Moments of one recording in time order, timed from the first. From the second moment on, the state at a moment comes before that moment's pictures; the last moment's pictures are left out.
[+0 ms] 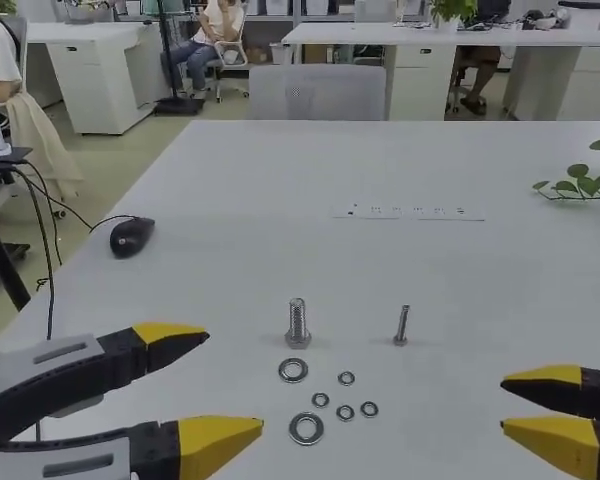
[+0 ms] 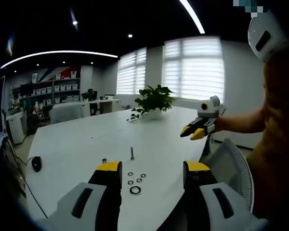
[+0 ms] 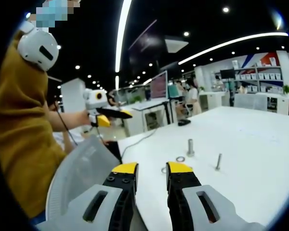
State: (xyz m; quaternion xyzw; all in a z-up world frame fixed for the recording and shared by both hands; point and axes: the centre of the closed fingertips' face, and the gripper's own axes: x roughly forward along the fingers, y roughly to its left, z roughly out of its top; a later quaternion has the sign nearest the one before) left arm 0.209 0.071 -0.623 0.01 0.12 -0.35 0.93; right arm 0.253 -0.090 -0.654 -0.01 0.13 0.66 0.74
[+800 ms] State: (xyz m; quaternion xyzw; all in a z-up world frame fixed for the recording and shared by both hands) left arm 0.210 0.071 -0.634 0.01 0.13 -0.35 0.93; right arm 0.255 -0.086 -0.665 -0.03 0.15 0.66 0.73
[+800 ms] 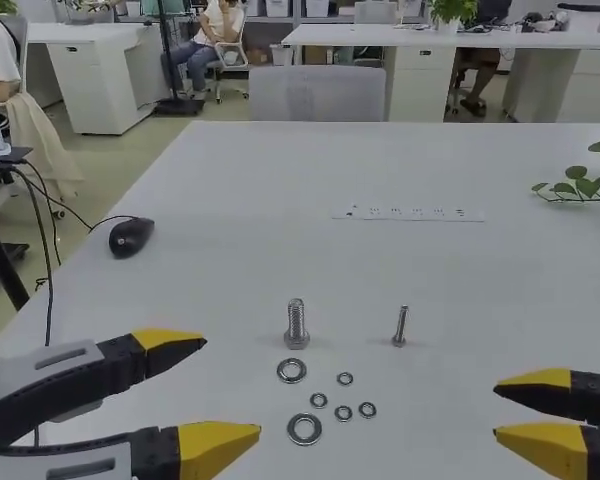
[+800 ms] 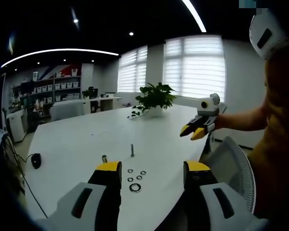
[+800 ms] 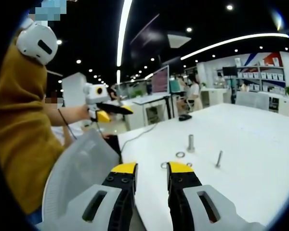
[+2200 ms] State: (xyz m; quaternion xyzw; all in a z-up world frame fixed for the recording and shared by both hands) left arm 0.221 0.079 -0.649 -0.04 0.13 -0.34 0.93; right arm 0.317 -0.018 -0.770 -0.34 0.26 0.70 0.57
